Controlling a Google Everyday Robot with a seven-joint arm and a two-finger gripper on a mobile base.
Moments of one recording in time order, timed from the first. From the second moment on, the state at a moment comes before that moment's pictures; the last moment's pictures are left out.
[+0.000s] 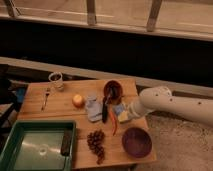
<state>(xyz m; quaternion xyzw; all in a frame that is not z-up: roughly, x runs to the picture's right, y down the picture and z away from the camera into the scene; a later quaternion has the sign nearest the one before) 0.141 0.164 0.768 -0.30 0.02 0.62 0.73</state>
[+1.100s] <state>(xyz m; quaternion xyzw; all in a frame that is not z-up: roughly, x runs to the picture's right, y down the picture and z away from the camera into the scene) 0.175 0.186 0.748 -0.29 0.04 0.63 0.72</state>
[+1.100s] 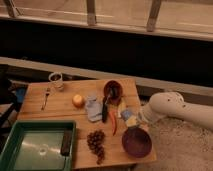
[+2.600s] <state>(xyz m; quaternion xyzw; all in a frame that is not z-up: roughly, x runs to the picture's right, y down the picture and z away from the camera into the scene) 0.214 0.281 0.718 -0.29 0.07 0.69 0.66</state>
